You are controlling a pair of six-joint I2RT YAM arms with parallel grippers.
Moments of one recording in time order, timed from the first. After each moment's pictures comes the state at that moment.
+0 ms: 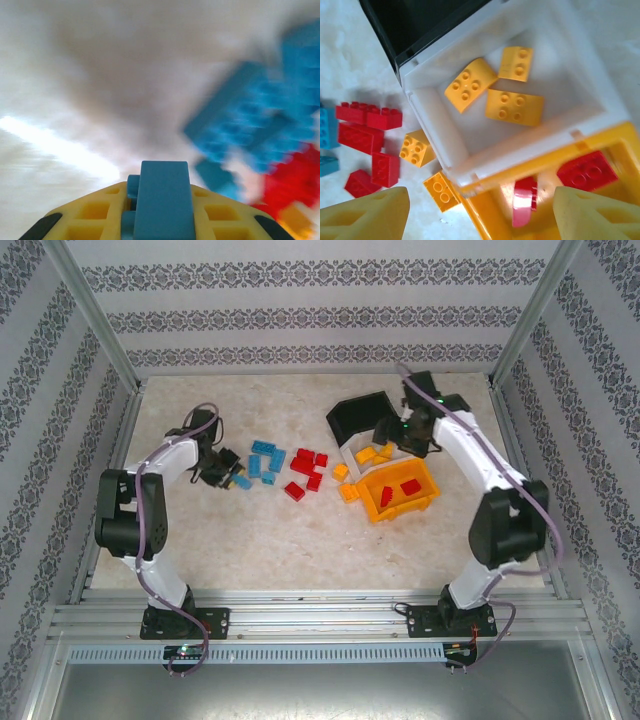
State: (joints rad) left arm -0.07 1.77 1.22 -0.69 0.32 -0.98; right arm 0.19 1.67 1.48 -0.95 -0.17 0.52
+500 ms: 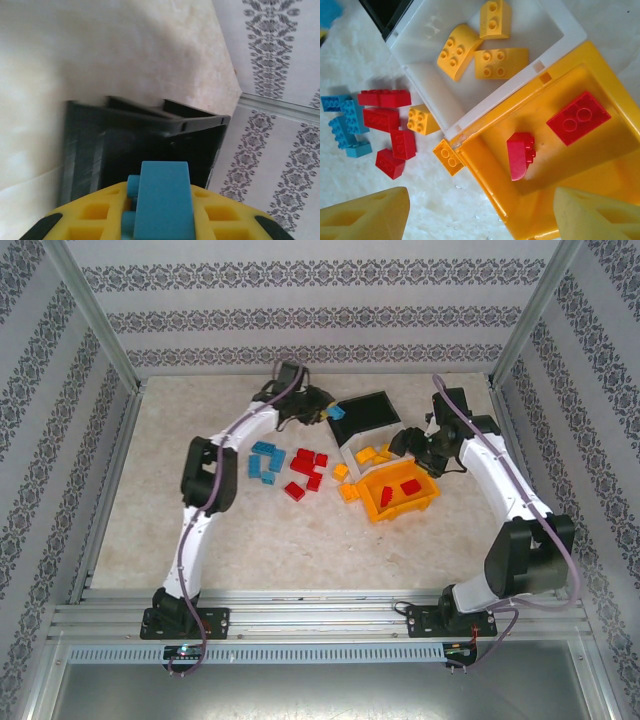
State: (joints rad) left arm -0.38 2.48 2.18 -0.36 0.44 -1.30; right arm 0.10 1.49 1.29 -0.94 -0.32 0.59
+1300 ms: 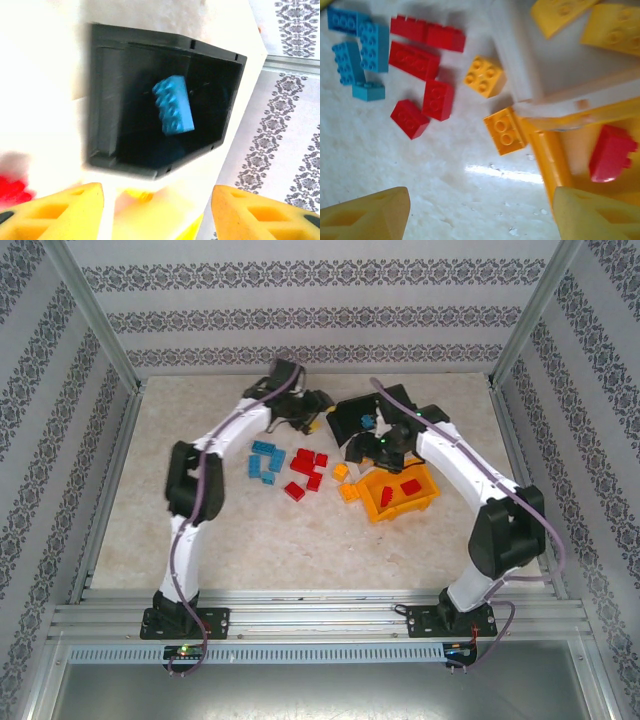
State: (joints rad) left arm -0.36 2.17 1.93 -0.59 0.44 -1.10; right arm 0.39 1.67 1.45 -0.97 -0.30 0.55
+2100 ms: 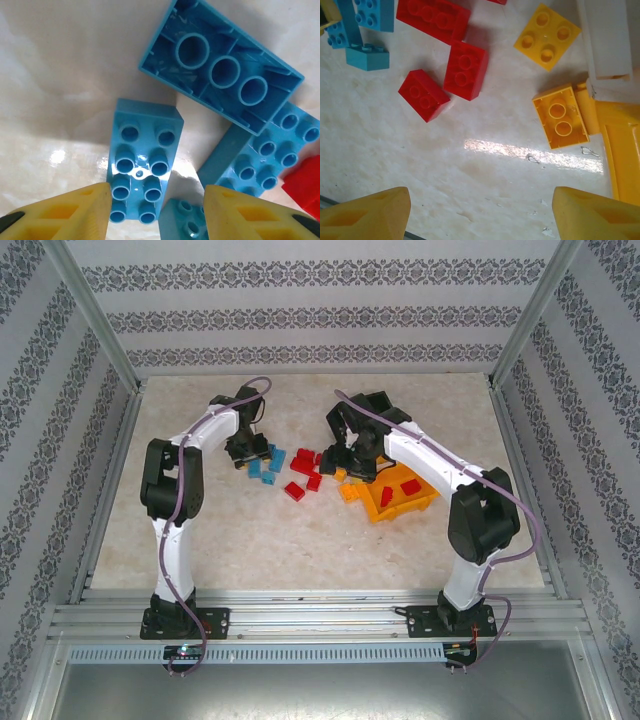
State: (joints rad) left arm -0.22 2.15 1.73 -1.02 0.10 -0.52; right arm 0.52 1.80 1.51 -0.98 -0.31 0.63
